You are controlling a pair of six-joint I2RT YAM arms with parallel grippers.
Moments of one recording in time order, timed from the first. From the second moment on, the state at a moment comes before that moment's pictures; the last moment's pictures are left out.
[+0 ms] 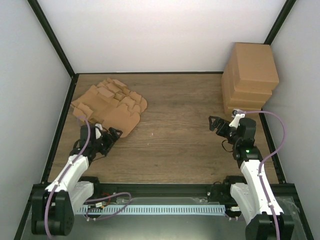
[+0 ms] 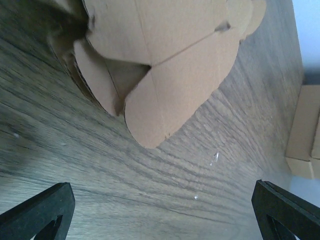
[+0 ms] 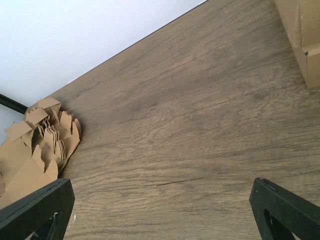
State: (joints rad) left arm -0.04 0.89 0.34 -0.25 0.41 -0.85; right arm -0.03 0.73 0.48 -0.20 -0.34 0.47
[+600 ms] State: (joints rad) left arm -0.06 1.18 0.40 -0.10 0.55 -0.97; right arm -0.03 0.72 0.46 -0.19 -0.35 0.49
